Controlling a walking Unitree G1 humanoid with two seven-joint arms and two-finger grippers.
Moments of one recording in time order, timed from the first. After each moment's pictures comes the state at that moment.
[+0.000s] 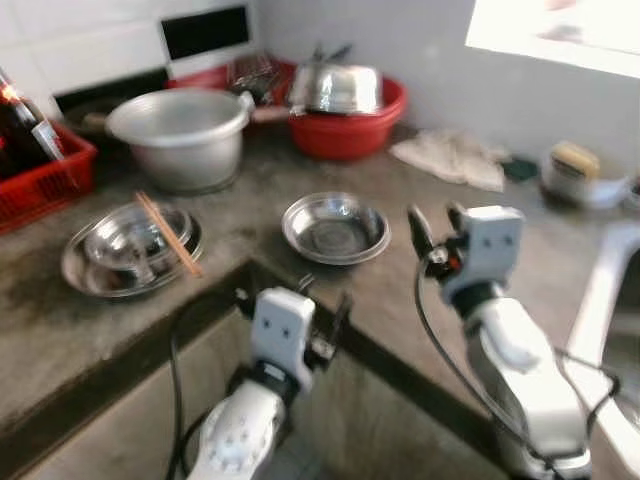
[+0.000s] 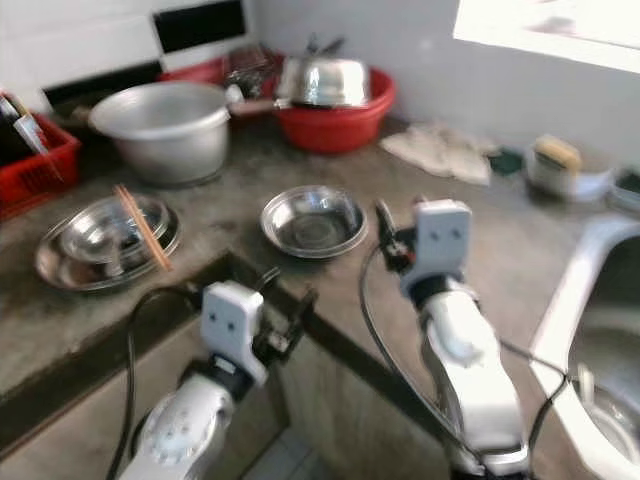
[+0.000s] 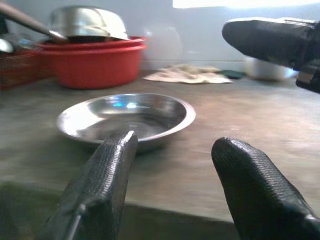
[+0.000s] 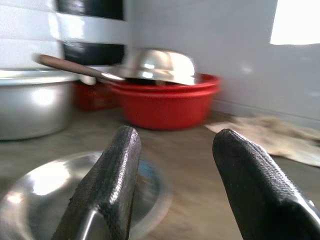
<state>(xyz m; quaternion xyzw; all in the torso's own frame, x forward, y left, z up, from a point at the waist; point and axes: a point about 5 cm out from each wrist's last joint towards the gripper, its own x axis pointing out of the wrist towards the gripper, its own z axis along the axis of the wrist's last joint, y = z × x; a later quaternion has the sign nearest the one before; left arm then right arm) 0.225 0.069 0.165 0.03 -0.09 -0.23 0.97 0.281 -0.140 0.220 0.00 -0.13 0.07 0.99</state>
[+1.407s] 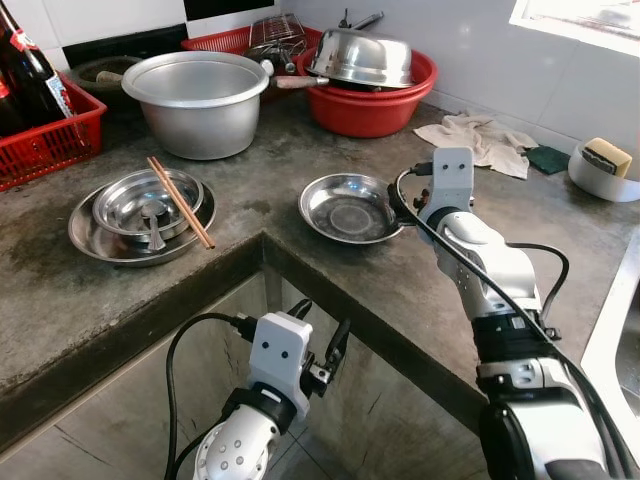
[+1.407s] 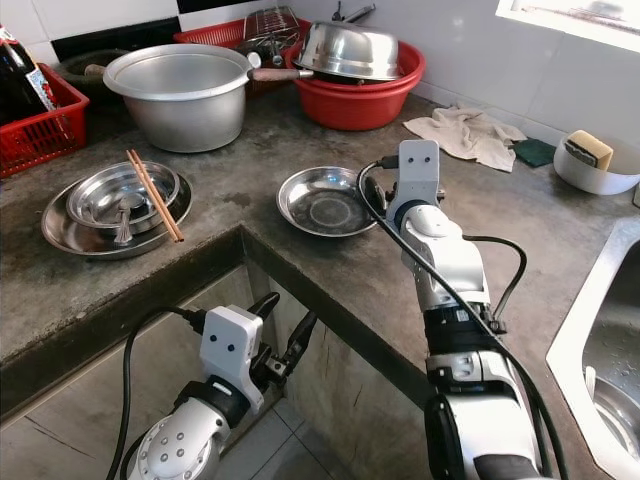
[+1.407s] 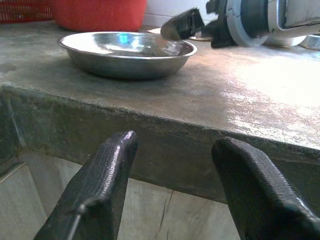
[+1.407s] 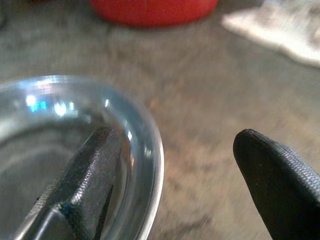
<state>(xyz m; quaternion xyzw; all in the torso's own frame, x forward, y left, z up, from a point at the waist) 0.206 0.066 0.147 0.02 -0.04 -0.24 0.97 0.384 -0.146 0.227 0.02 0.10 0.04 0.99</state>
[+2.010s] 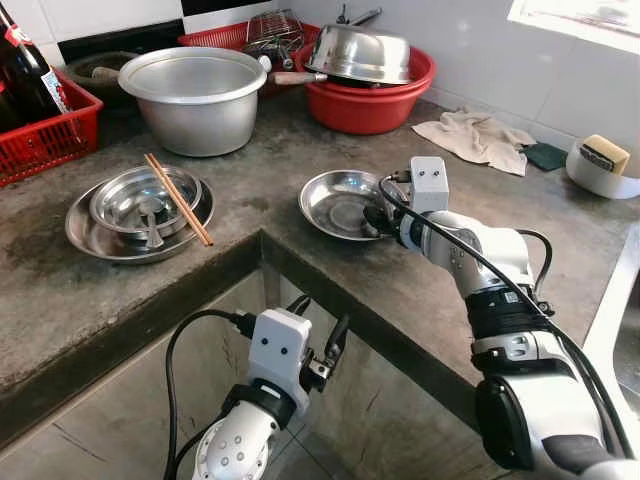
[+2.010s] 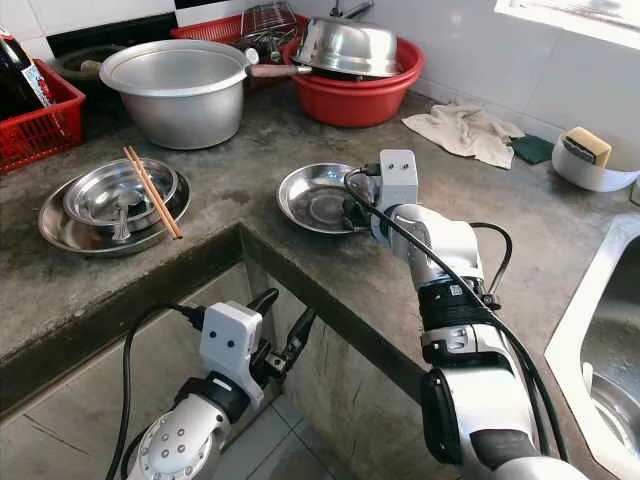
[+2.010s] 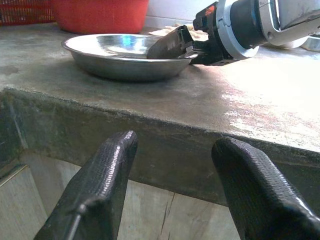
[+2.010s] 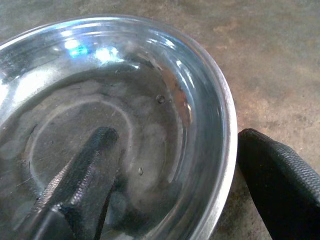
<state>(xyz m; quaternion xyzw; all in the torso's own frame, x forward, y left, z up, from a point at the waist) 0.208 0.067 0.149 0.02 -0.04 -0.24 0.97 0.388 -0.130 0.225 0.05 0.18 0.10 0.98</state>
